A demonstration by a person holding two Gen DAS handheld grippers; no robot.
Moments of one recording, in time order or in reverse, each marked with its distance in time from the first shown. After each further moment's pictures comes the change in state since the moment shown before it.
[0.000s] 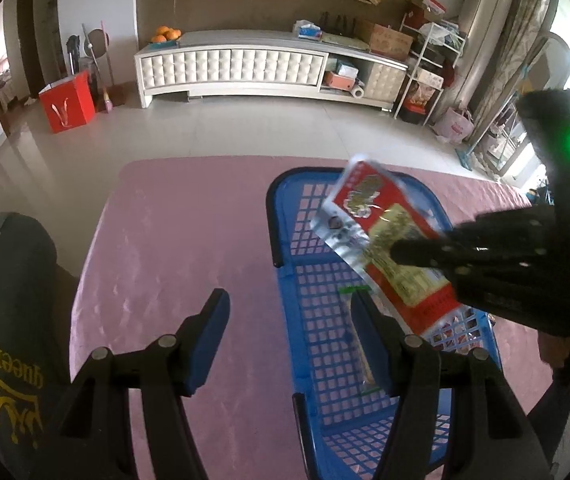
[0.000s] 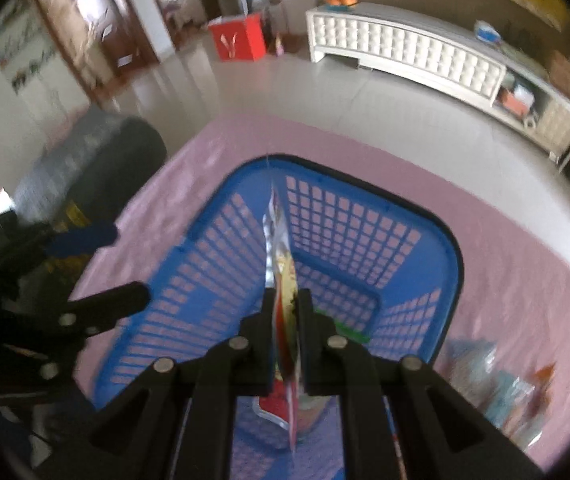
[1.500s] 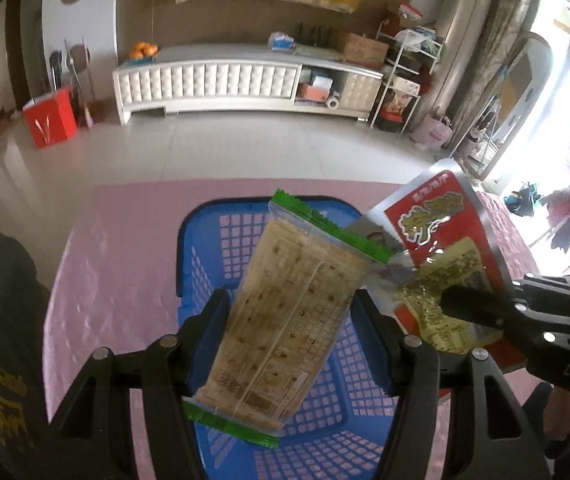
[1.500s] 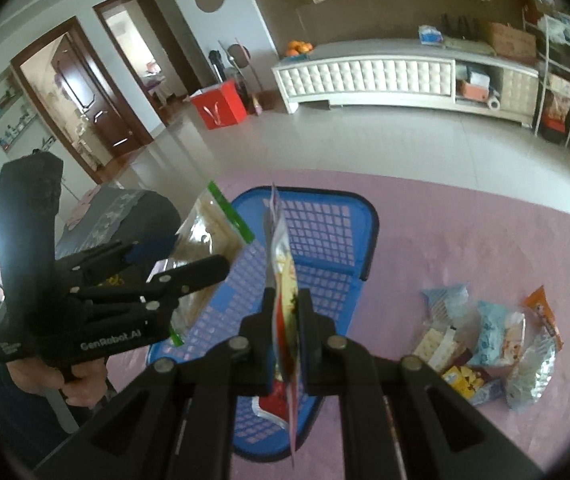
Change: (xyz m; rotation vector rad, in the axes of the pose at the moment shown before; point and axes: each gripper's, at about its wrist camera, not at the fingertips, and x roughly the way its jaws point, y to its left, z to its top) left arm 0.002 -0.067 0.014 0.018 -0.038 -0.057; right arm -0.095 -0.039 -0.080 0.285 -0.237 0.098
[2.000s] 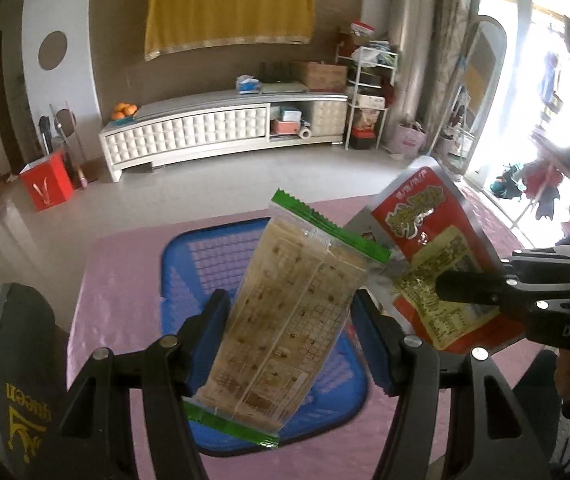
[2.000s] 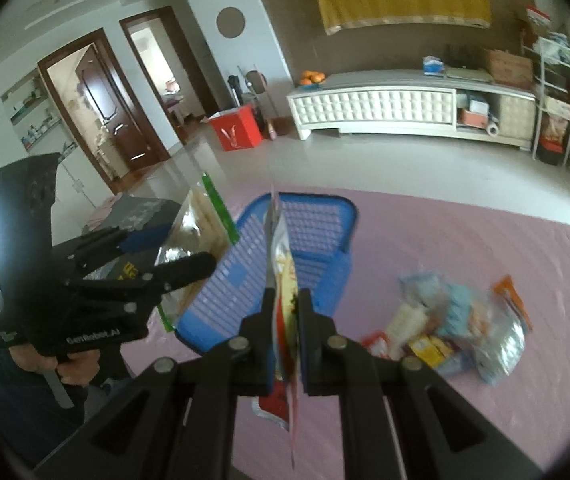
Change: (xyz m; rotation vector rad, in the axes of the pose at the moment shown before) left arm -0.082 -0.054 -0.033 0.169 -0.144 0.026; right arm -0.077 0.009 -0.039 -0.068 -0.103 0.041
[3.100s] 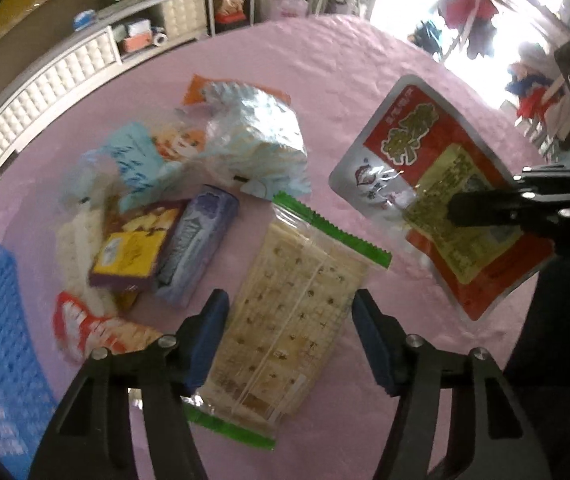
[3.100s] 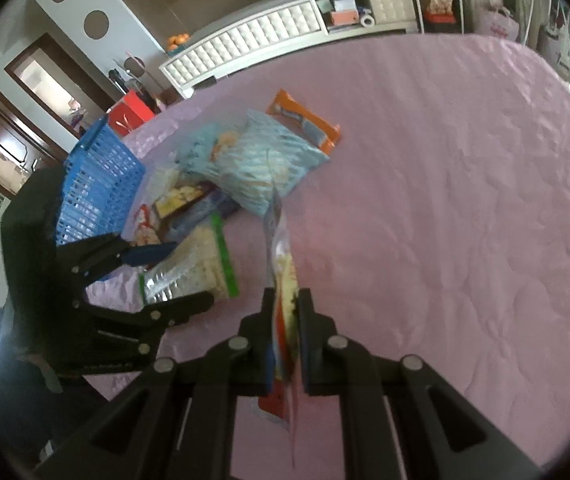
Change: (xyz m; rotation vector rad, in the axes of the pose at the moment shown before) left arm 0.210 -0.251 -0.079 0.313 0.371 -0.260; right arm -0.070 -0.222 -0.176 0.348 0.147 -0.182
